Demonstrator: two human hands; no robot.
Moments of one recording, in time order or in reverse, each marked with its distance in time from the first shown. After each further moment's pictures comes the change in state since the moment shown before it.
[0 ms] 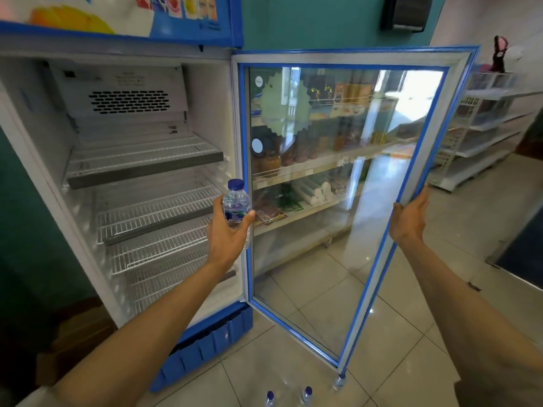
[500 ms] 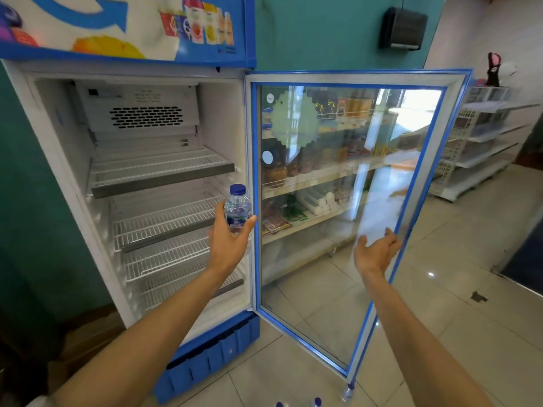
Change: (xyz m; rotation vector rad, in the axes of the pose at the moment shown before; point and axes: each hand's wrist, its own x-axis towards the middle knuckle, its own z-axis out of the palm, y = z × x) left_hand -0.008 0.016 -0.046 -0.007 0.006 0.047; right_hand -0.116 -0.018 0.053 0.171 0.057 0.173
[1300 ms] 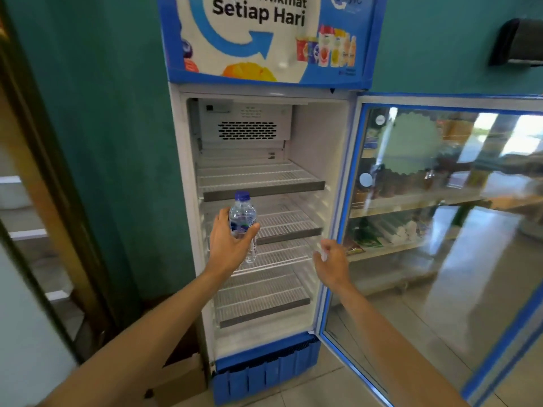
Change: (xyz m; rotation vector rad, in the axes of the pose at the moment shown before) left_hand 0.050 -0.062 -0.222 0.242 0.151 -0.029; right_hand -0.181 -0.093 0.220 -0.062 -0.714 -0.455
